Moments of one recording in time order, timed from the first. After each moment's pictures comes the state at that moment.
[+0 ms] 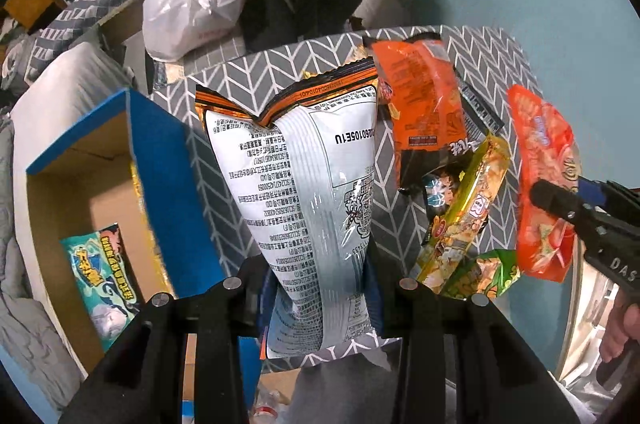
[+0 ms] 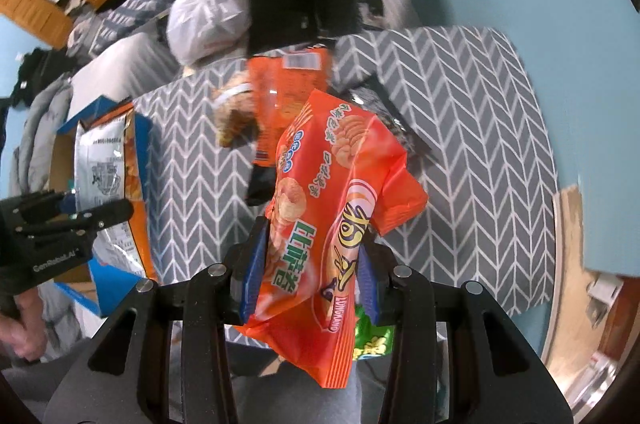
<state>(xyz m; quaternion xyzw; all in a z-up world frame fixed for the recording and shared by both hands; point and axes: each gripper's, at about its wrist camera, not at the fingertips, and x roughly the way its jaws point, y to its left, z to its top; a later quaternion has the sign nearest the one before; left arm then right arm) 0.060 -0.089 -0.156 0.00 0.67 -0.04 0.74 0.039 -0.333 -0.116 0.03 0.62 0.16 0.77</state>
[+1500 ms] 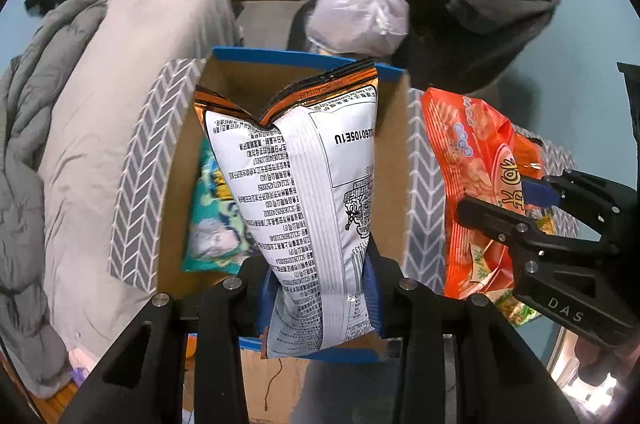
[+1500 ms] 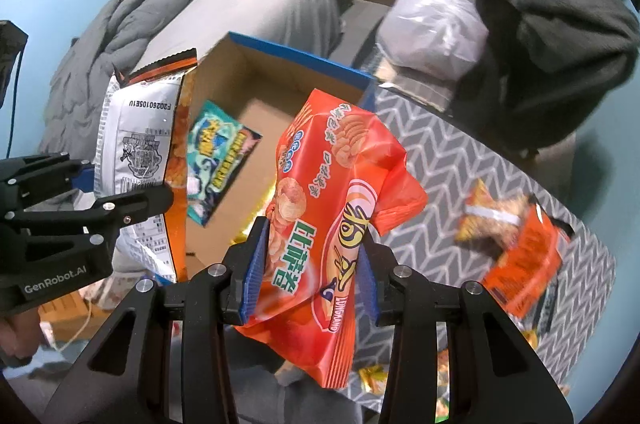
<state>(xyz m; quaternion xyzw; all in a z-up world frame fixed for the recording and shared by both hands) -0.030 0.098 -0.104 -0.14 0.61 0.14 0.76 0.023 -0.070 -0.082 -0.16 0.56 0.41 0.70</state>
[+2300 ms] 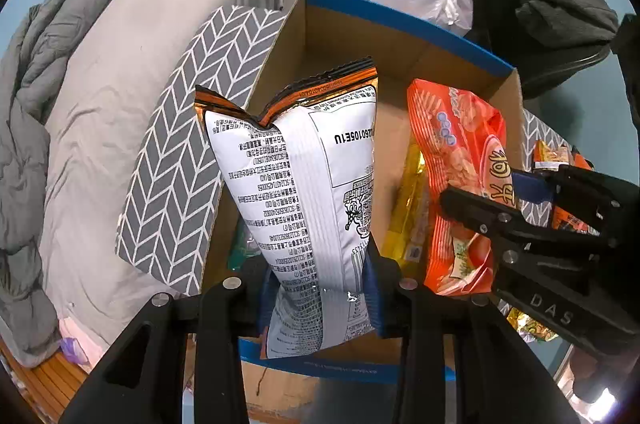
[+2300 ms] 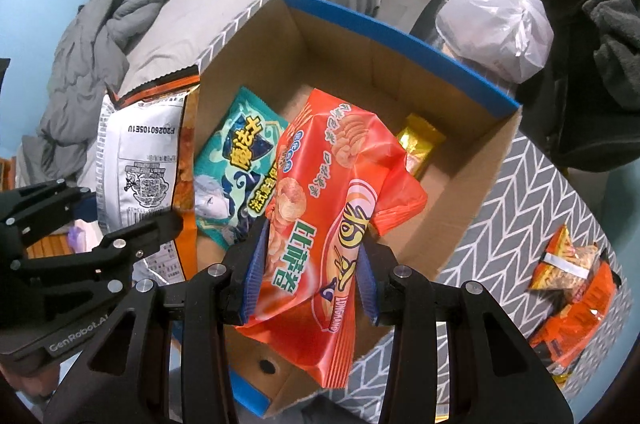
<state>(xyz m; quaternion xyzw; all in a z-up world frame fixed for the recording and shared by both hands) -0.048 0.167 -0.161 -0.19 0.64 0.18 0.73 0.005 0.035 -0.136 -0.19 0.59 0.43 0.65</state>
